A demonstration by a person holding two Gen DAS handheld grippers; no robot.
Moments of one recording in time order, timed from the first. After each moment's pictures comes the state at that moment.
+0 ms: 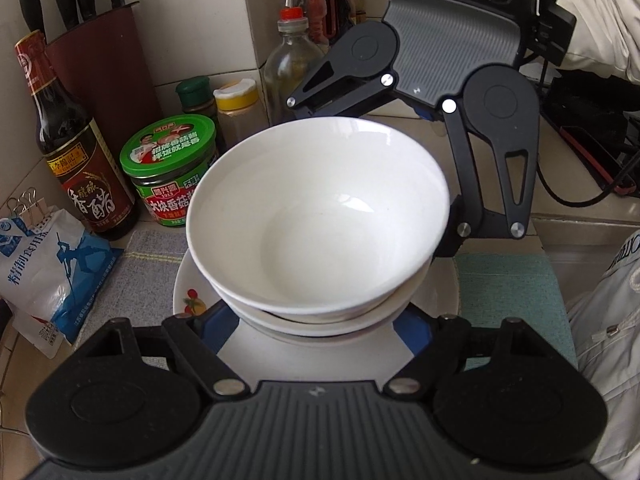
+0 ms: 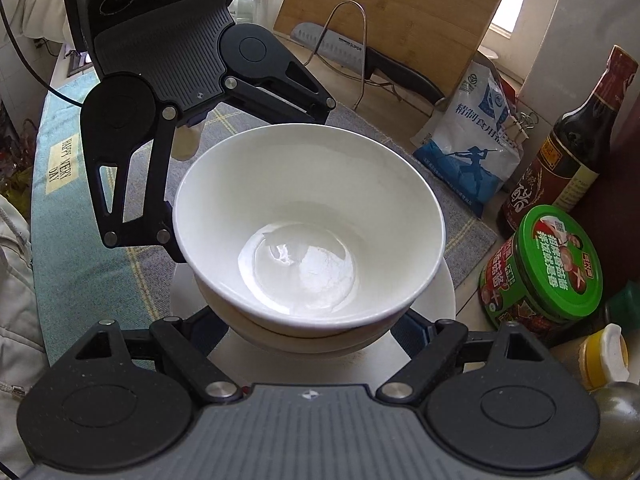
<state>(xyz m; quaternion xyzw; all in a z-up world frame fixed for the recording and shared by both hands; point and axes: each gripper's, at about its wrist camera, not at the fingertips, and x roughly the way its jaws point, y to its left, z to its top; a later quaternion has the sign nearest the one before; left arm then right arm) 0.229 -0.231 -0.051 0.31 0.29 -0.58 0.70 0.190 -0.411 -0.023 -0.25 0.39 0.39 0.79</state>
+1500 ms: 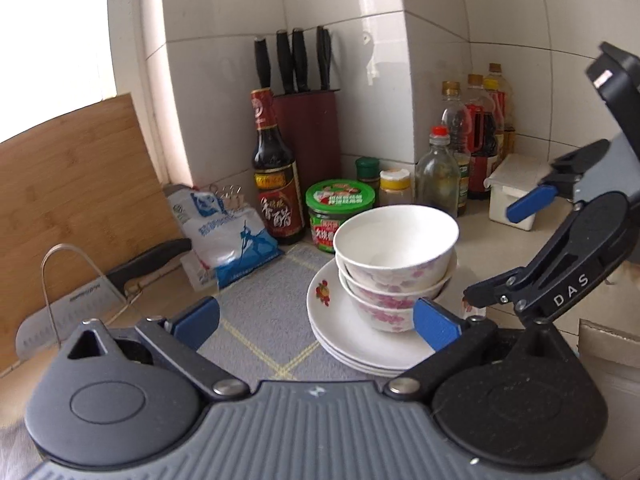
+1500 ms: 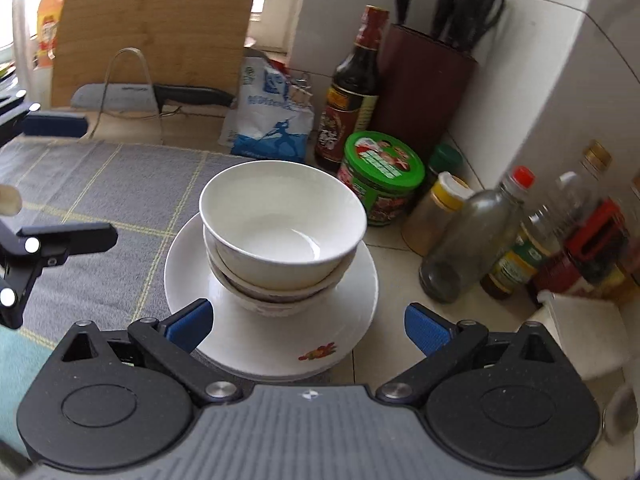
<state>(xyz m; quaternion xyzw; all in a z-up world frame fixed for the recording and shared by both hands) 0.149 -0.131 0.002 0.16 0.23 -0.36 0.89 0.096 -0.351 0.022 -0.08 0.40 -0.05 0.91</state>
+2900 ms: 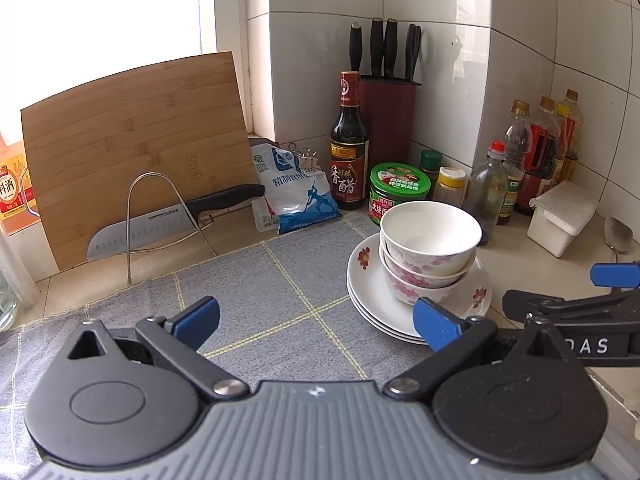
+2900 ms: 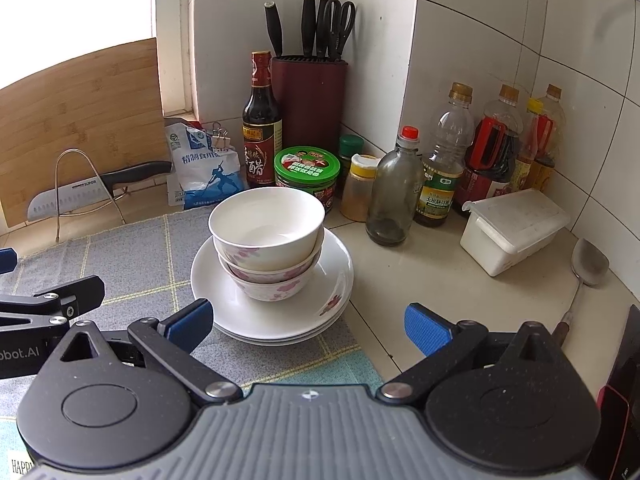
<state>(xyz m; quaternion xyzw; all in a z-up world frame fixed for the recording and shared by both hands) 0.110 -0.097 0.038 0.10 0.30 -0.25 0.92 0.023 -0.298 0.057 0.04 0.34 -0.19 0.92</state>
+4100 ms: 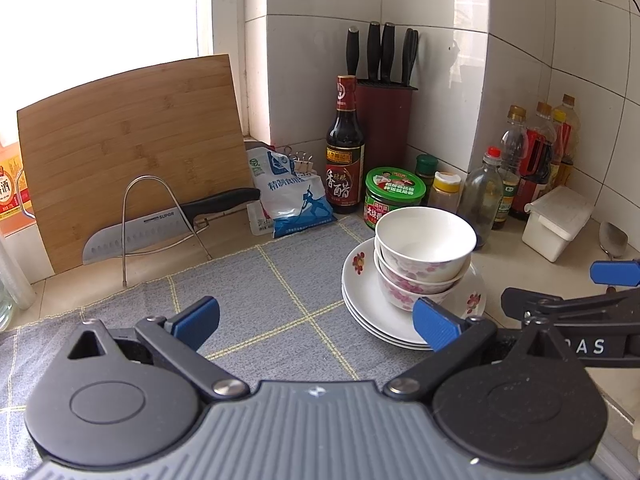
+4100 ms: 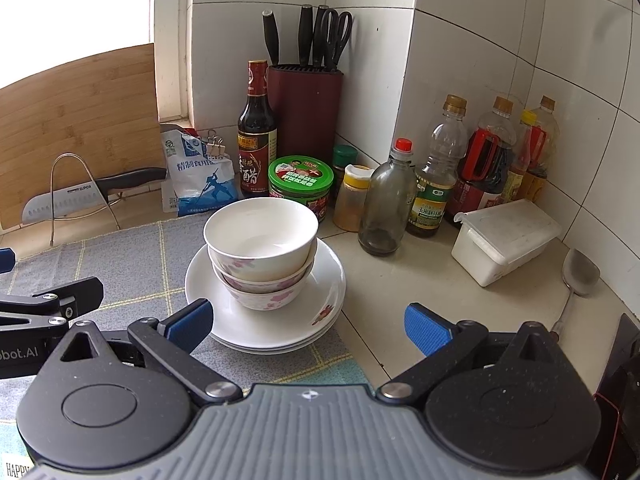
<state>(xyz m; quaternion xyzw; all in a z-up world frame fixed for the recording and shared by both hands) 0.110 -0.099 0.041 0.09 0.30 -0.26 0.92 0.023 -0.296 0.064 0.03 0.33 -0.20 0.92</state>
